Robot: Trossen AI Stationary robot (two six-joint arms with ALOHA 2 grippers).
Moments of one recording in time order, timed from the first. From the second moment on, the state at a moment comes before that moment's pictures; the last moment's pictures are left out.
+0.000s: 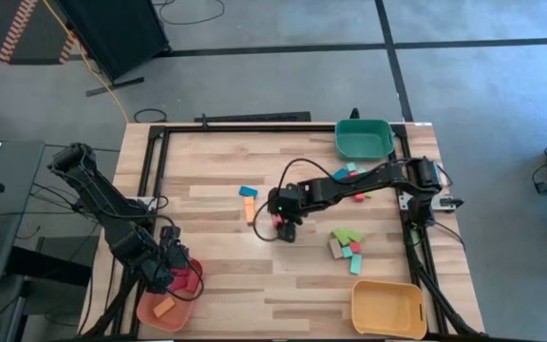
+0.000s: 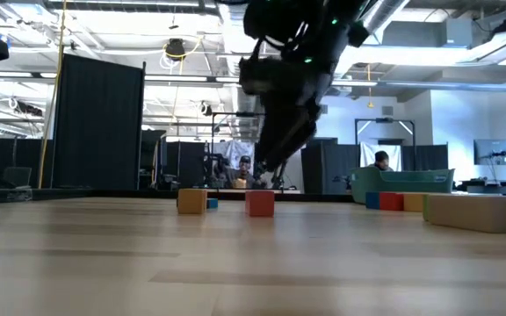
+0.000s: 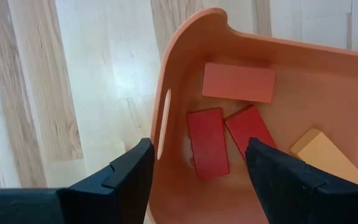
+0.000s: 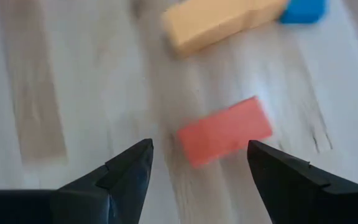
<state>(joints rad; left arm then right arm) -0.89 1.22 0.88 -1.00 -0.19 -0.74 0.03 1.91 1.37 -0.51 0.01 0.34</state>
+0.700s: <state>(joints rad) -0.89 1.22 0.88 -1.00 -0.20 -0.75 0.00 1.95 1.37 -0.50 0.06 0.80</state>
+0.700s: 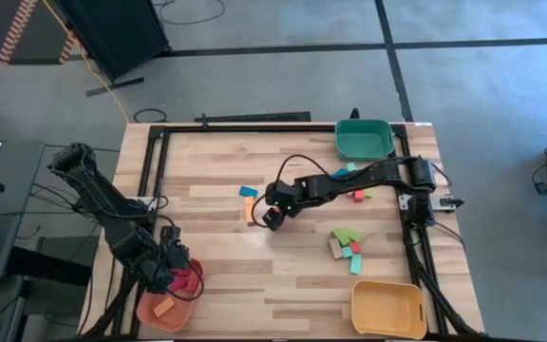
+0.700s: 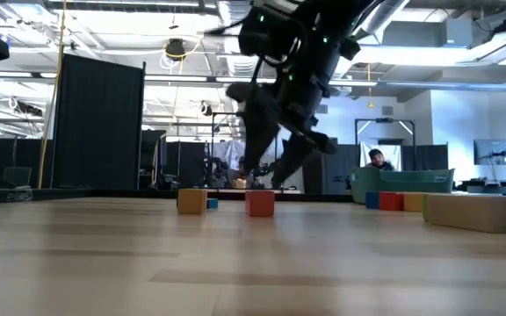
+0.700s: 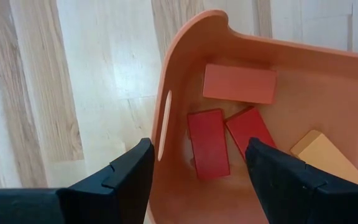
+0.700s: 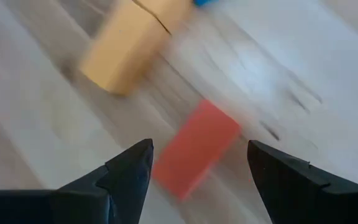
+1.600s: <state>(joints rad) -0.89 1.22 0.88 -0.98 -0.21 -0.72 0.01 2.07 1.39 -0.53 0.11 0.69</state>
